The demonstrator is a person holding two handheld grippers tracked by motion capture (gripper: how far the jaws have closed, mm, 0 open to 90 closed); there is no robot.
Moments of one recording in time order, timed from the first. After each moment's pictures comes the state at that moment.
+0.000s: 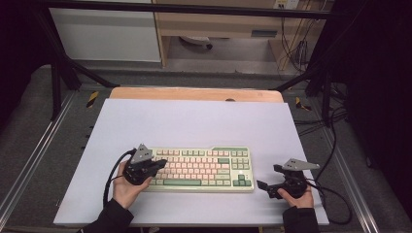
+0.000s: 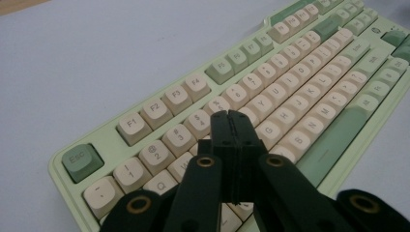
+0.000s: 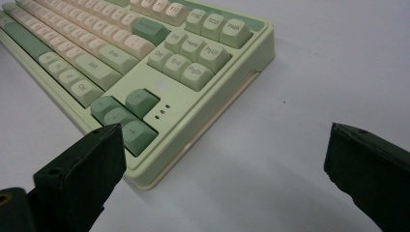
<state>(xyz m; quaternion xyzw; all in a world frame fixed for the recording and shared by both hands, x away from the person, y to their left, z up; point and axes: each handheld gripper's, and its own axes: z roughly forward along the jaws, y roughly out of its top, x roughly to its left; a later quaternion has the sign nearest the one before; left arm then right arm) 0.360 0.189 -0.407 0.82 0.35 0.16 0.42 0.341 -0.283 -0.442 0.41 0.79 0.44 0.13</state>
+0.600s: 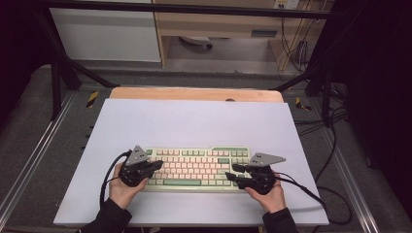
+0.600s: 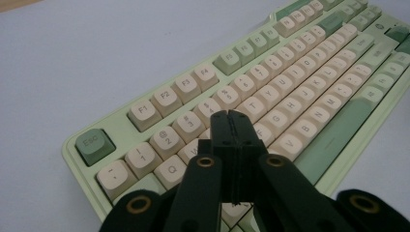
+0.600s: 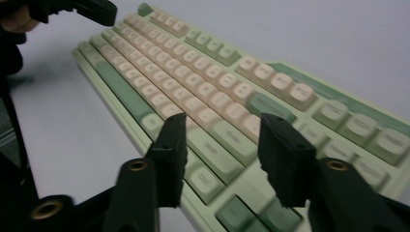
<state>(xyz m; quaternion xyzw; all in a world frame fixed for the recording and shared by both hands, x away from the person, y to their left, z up) 0.356 0.202 -0.410 0.82 0.35 0.17 0.42 0.342 -0.179 -0.404 0.34 0.81 0.48 0.10</state>
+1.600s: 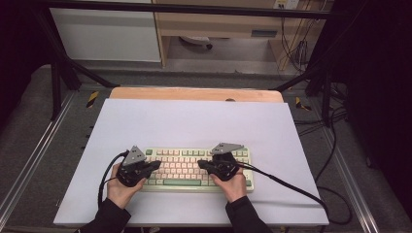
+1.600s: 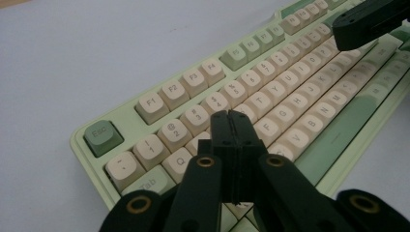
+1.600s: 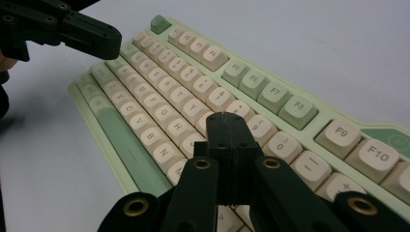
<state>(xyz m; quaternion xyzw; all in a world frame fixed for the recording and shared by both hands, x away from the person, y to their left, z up) 0.357 0.208 -0.413 0.82 0.36 0.16 0.42 0.381 -0.089 -0.417 0.35 0.82 0.45 0.08</state>
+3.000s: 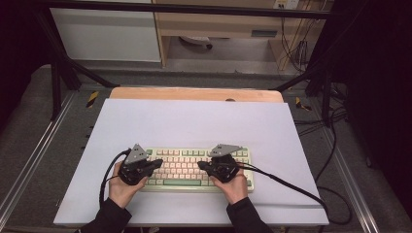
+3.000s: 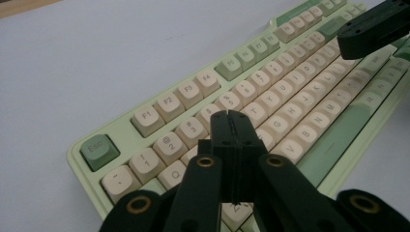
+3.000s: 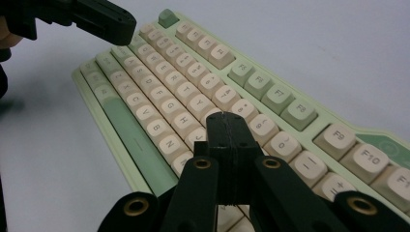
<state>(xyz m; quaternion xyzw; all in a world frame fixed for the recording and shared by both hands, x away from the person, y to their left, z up) 0.360 0.199 -0.406 0.82 0.35 0.17 0.42 0.371 -0.093 -0.408 0.32 0.83 0.44 0.10</state>
